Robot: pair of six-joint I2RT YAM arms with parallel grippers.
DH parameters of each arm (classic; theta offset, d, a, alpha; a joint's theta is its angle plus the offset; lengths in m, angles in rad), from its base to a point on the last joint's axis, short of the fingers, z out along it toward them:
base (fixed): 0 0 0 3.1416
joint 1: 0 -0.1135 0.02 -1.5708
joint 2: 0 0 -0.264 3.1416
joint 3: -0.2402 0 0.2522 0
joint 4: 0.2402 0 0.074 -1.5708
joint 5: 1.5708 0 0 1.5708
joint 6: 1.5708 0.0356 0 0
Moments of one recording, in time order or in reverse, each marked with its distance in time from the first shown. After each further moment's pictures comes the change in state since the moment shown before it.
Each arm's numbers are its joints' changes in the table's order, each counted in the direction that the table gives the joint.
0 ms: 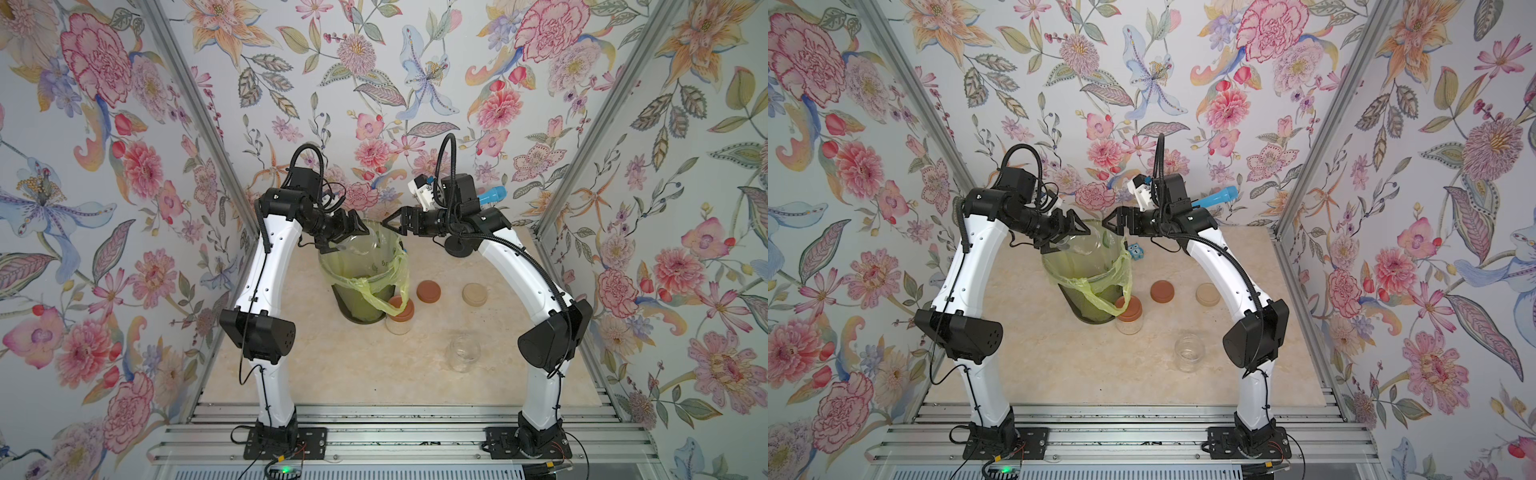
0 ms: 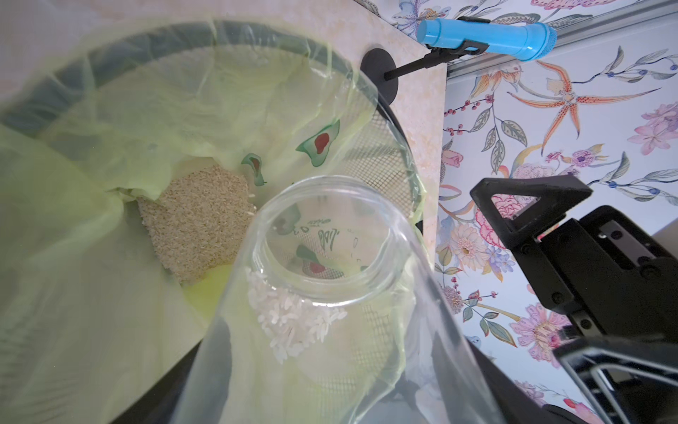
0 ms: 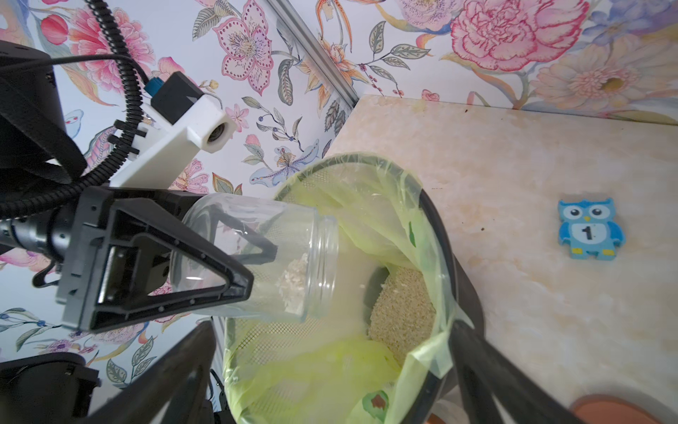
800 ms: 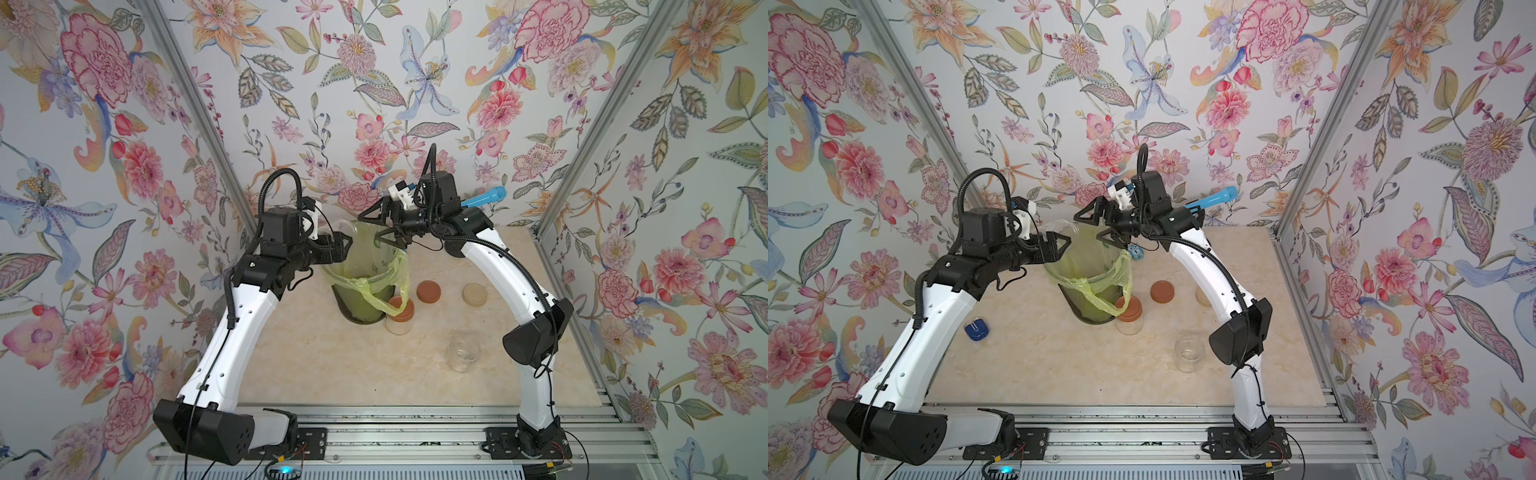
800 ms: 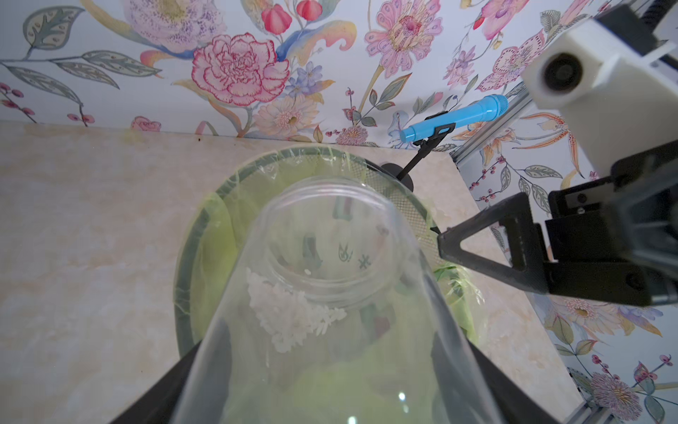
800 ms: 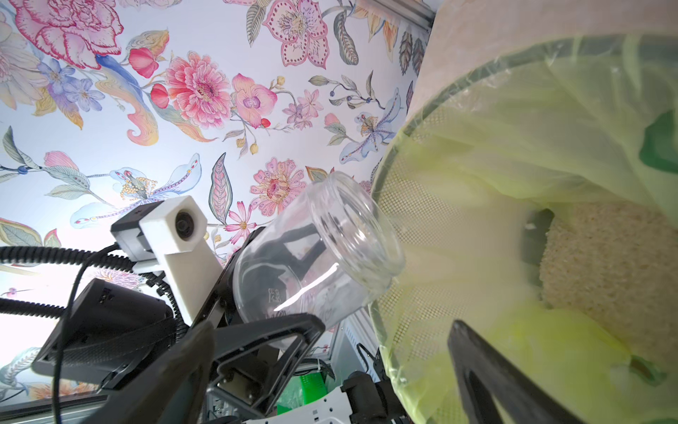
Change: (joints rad) left arm 0.032 0.645 0.912 -0.801 -0.262 0.175; right arm -0.098 -0.101 -0.172 -0.004 -0.153 0.542
